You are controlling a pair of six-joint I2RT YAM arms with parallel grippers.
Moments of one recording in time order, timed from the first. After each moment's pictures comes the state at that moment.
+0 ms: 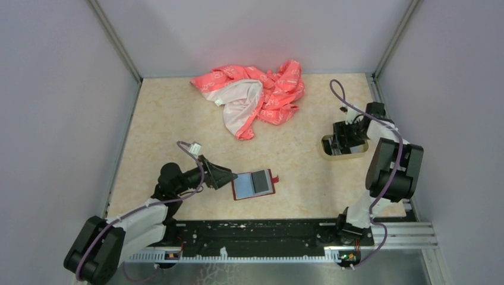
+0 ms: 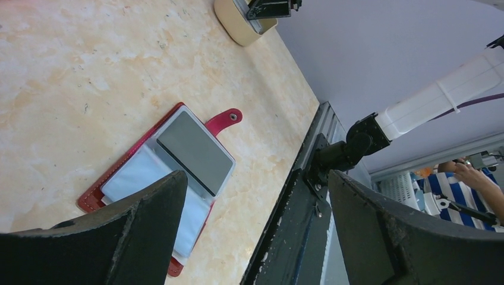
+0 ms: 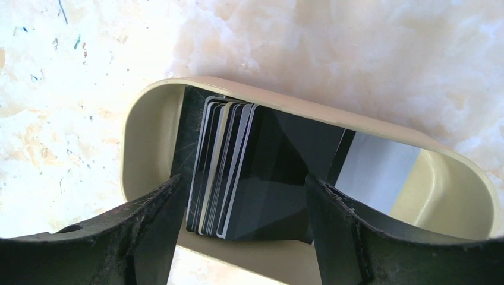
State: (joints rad) left arm -0.45 0.95 0.07 0.84 0.62 -0.81; right arm -0.27 1.68 1.06 -0.55 -0.48 -0.46
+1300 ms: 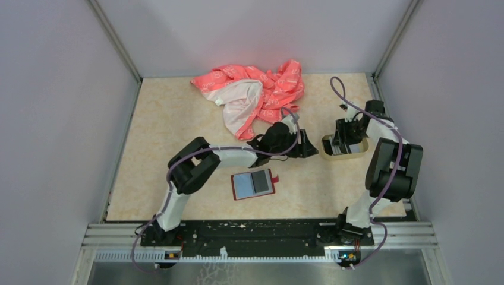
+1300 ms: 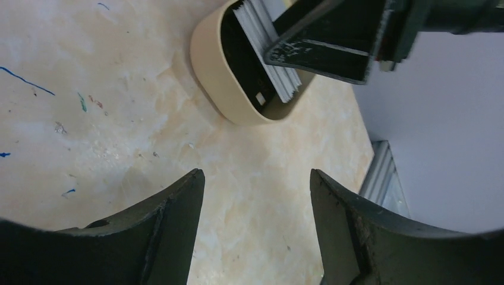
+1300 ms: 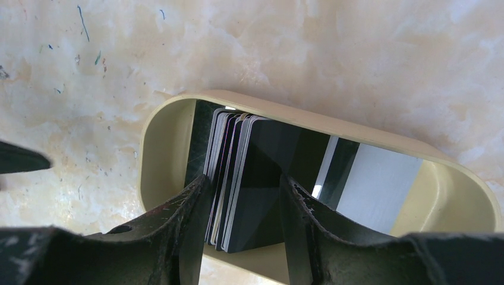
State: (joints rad) left arm -0.96 2.10 1.28 0.50 0.19 -0.82; right arm -0.25 1.68 1.08 -0.55 -0.49 -0.43
